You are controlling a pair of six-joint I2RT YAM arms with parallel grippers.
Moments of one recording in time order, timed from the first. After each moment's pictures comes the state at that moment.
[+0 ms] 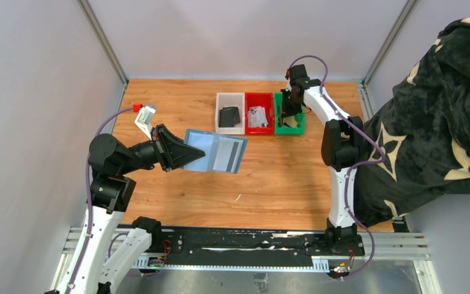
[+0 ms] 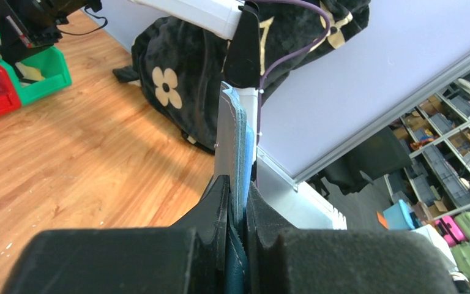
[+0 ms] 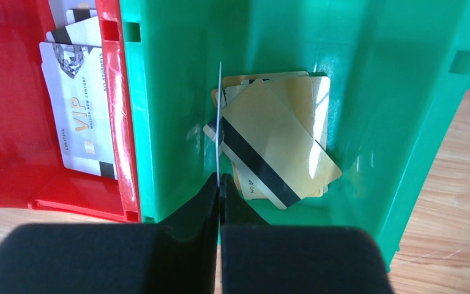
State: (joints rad) left arm -0.23 0.66 0.91 -0.07 0.99 -0.81; right arm 0.22 2.21 1.95 -0.76 -0.11 0.20
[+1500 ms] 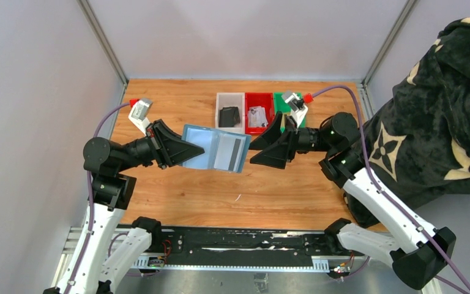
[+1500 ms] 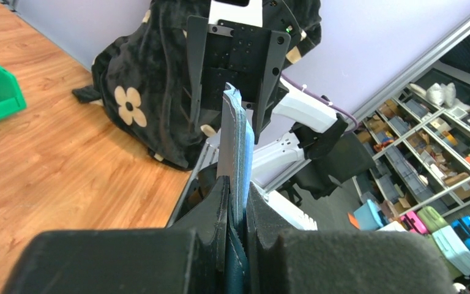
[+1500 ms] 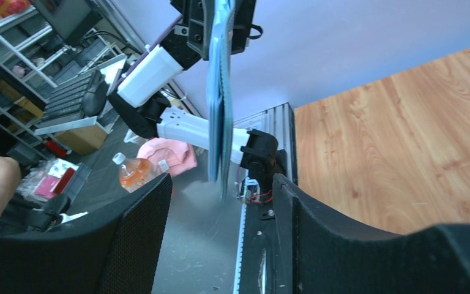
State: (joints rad) left arm -0.23 0.68 0.91 0.15 1.02 -1.02; right arm 0.59 1.00 0.97 0.31 -1.02 0.70
